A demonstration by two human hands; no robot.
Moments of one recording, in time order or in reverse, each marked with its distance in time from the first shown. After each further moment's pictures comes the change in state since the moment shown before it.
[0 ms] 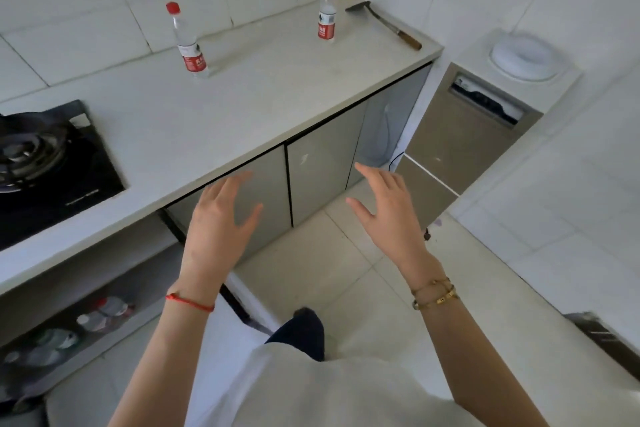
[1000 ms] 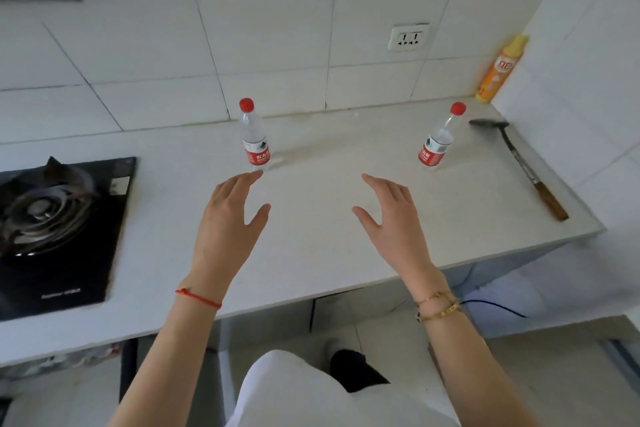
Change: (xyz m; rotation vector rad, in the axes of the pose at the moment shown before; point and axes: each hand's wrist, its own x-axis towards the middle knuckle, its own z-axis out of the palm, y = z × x) left_hand 0.384 -0.060 0.042 0.174 0.311 -0.304; right_hand 0.481 0.034 0.104 0.119 -0.176 -0.383
